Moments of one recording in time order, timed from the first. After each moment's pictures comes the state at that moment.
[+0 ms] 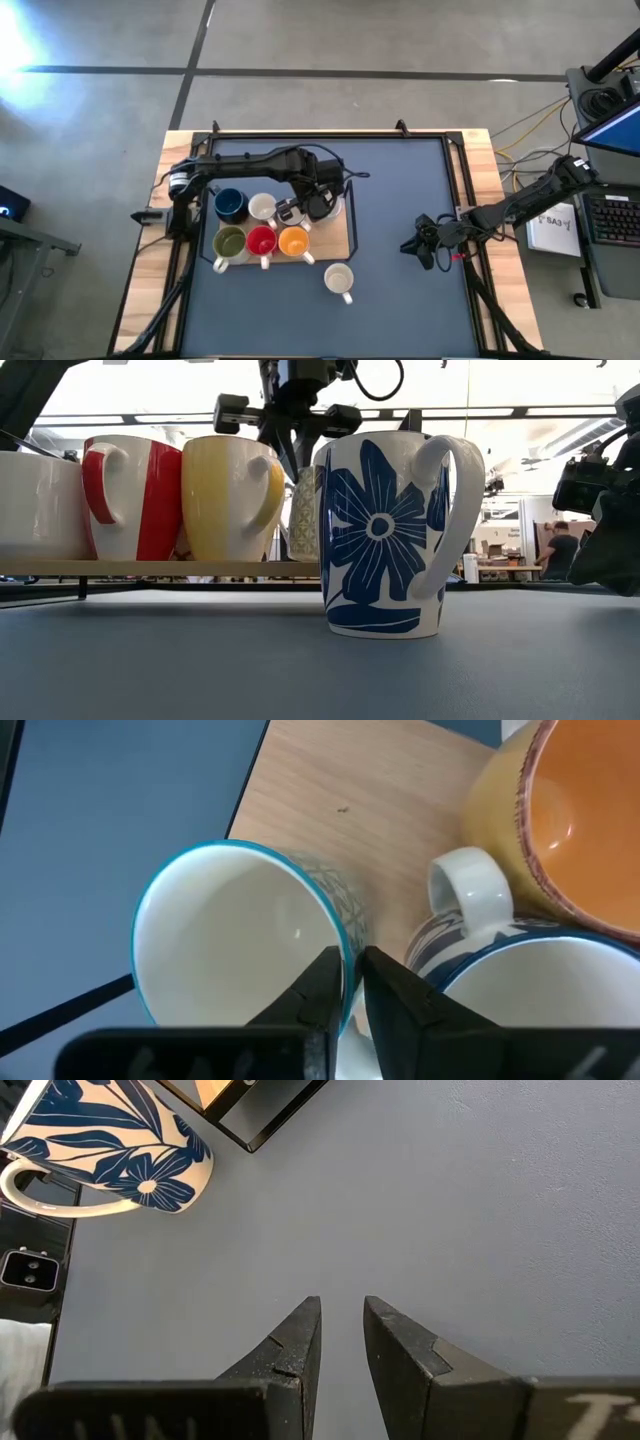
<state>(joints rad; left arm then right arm) 0.11 1.96 1.88 -1.25 0.13 1.22 0.41 0.71 0.01 0.09 0.18 0.92</state>
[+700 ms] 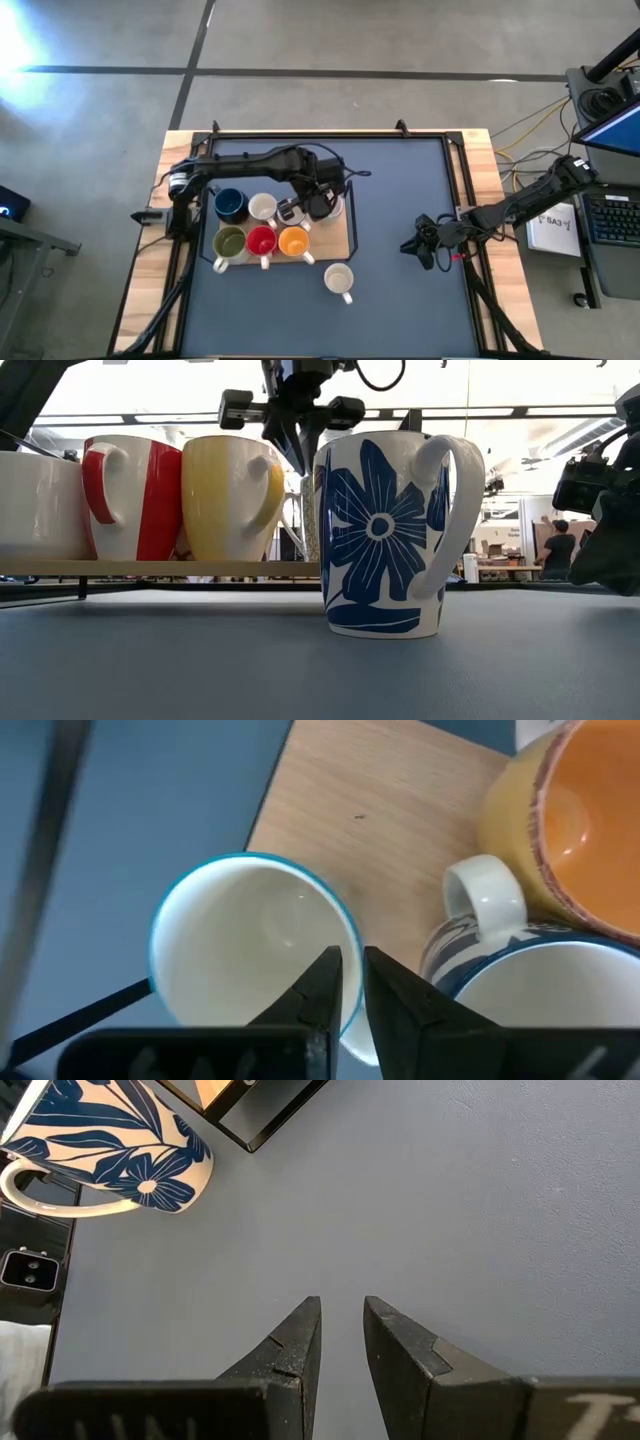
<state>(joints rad) 0.11 1.96 1.90 -1.24 0.12 1.22 0.41 0.71 0.01 0.09 0.18 0.92</state>
